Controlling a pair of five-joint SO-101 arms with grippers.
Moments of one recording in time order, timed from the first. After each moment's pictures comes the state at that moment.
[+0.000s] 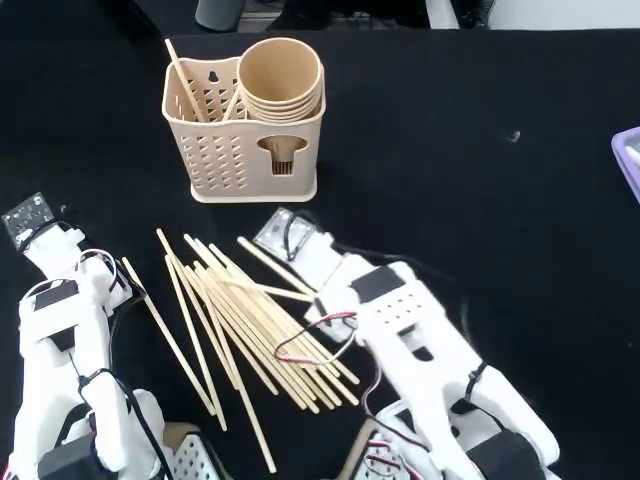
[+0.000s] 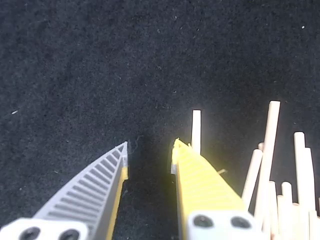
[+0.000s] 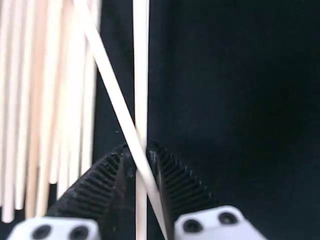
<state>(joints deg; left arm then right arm) -31.2 -33.2 66.3 34.8 9.5 -24.9 -30.2 61.0 51.6 27.3</state>
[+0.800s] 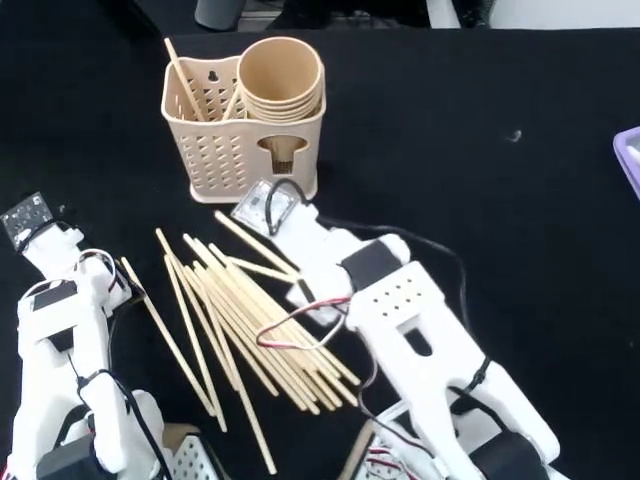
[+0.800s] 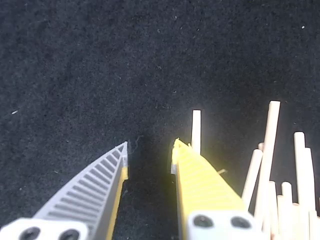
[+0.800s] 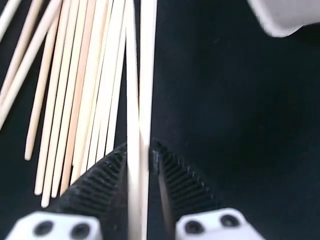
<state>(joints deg) -31.2 -33.2 66.3 34.8 9.5 -30.3 -30.2 45.1 66.2 23.3</state>
